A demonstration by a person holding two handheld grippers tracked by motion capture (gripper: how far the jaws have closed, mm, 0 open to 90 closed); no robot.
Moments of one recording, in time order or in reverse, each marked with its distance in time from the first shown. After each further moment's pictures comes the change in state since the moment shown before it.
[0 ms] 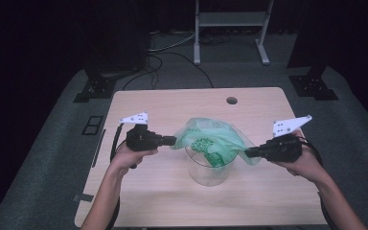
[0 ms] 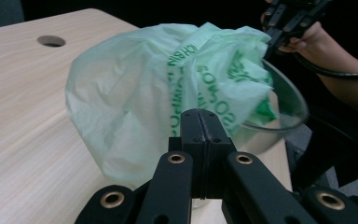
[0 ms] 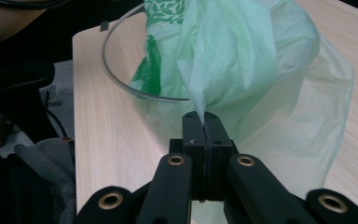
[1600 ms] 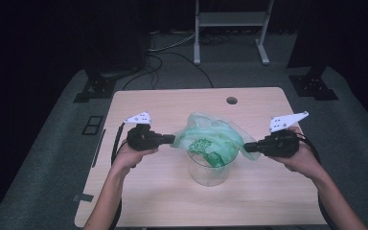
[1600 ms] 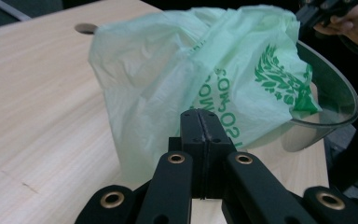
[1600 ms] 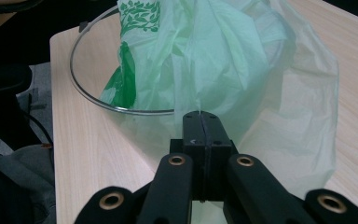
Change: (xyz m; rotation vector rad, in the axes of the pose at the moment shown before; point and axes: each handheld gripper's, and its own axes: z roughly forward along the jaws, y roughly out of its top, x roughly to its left) left arm 0.004 0.005 0.003 0.044 0.160 0.003; right arm -0.009 0.007 0.005 0.013 -0.058 0.024
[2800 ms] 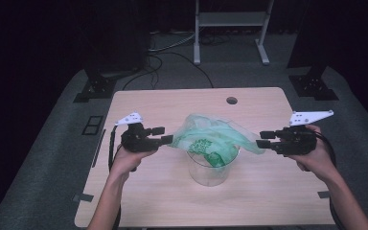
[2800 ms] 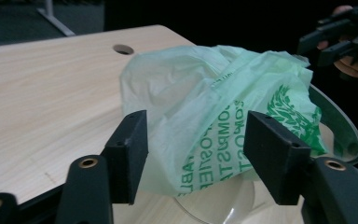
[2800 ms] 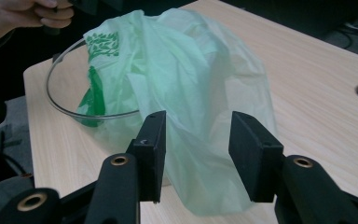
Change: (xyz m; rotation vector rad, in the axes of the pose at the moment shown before) left arm -0.010 -0.003 -0.010 -0.101 0.097 -0.125; right arm -0.009 -0.011 -0.036 -0.102 -0.115 0.094
